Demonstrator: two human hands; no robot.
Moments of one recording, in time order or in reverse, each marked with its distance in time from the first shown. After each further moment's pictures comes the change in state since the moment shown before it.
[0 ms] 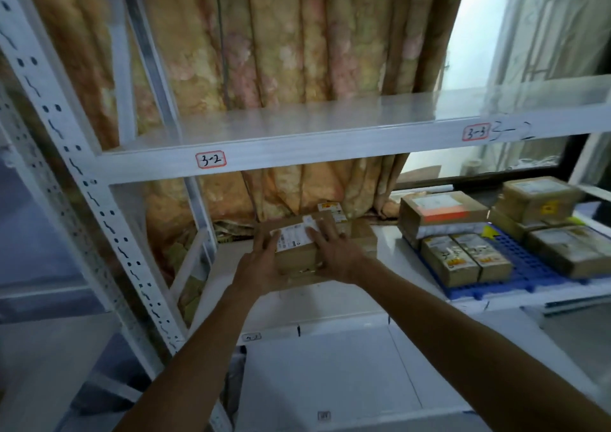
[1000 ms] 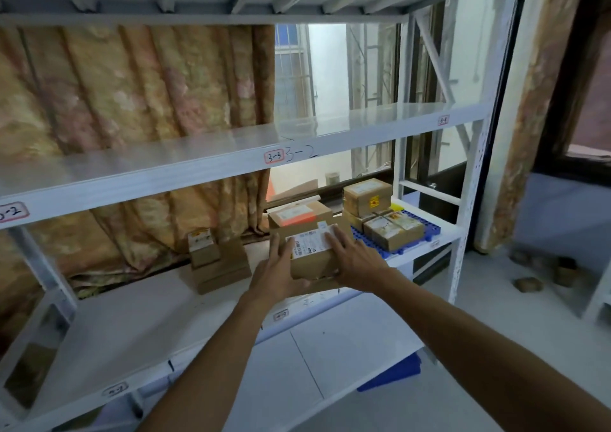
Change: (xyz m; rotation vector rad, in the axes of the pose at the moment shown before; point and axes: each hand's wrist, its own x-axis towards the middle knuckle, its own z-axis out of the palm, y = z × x) left_hand -0.028 0.337 0.036 -0.136 -0.073 0.327; right_hand -0.286 0.216 -0.063 -0.003 0.116 0.371
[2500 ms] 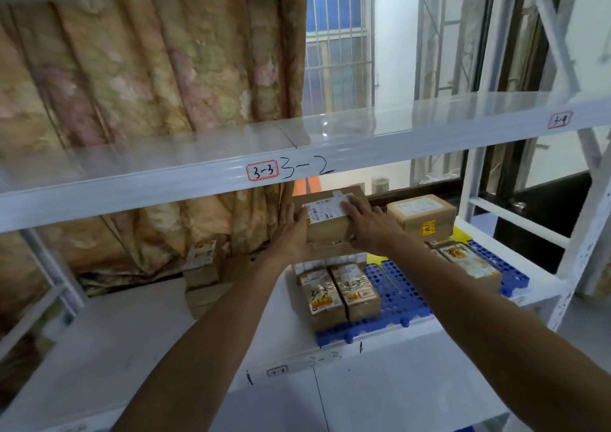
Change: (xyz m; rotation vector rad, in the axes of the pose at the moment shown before) left_hand 0.253 -0.032 0.015 0.074 0.087 -0.168; right_hand 0.249 0.126 0.009 -0.040 0.045 -0.153
